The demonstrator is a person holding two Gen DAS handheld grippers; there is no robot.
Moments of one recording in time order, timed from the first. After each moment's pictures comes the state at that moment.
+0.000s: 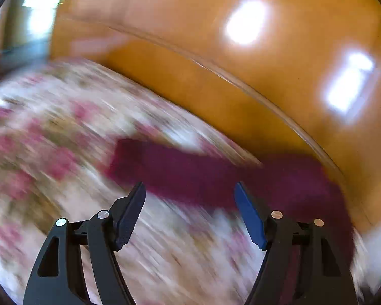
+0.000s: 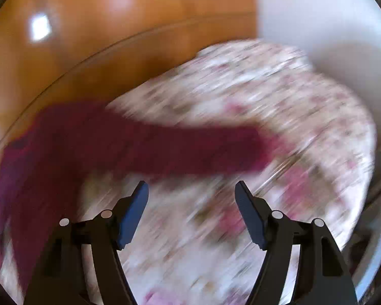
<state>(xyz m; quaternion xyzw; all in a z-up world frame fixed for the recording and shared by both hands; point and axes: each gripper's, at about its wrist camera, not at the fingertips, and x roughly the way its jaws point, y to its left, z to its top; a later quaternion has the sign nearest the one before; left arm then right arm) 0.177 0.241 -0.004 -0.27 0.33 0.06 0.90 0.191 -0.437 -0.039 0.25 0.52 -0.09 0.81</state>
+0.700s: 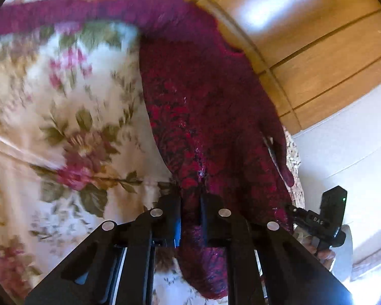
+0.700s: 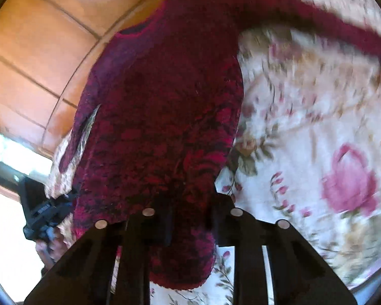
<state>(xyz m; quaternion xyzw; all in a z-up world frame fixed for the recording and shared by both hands) 0.148 0.077 -0.065 -0.29 0.46 -0.22 0.81 0.148 -0.307 -0.026 0.27 0.56 0.16 0.76</state>
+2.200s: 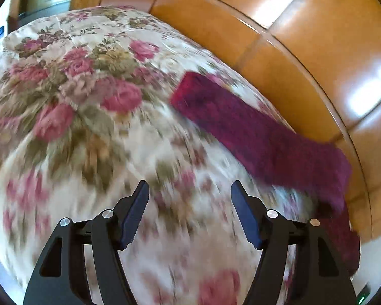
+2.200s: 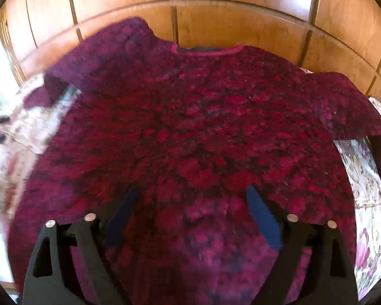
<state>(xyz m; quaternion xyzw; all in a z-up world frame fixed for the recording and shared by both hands) 0.136 0.340 -0.074 -0.33 0.39 0.16 0.85 0.148 -0.147 -0.041 0.00 0.51 0.15 0.84</state>
